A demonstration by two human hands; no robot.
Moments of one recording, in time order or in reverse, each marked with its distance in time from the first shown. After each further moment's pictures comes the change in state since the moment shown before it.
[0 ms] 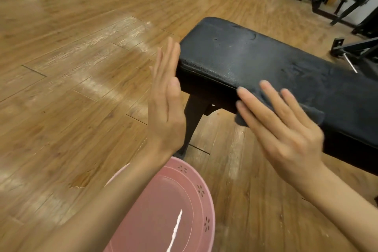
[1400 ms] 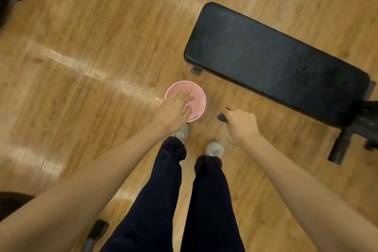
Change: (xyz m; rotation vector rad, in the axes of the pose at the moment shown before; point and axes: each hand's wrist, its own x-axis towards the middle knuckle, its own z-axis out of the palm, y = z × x) left_hand 0.101 0.358 -0.095 0.695 -1.143 -0.785; right_hand 0.177 0.104 -0.263 0.670 -1.624 0.424
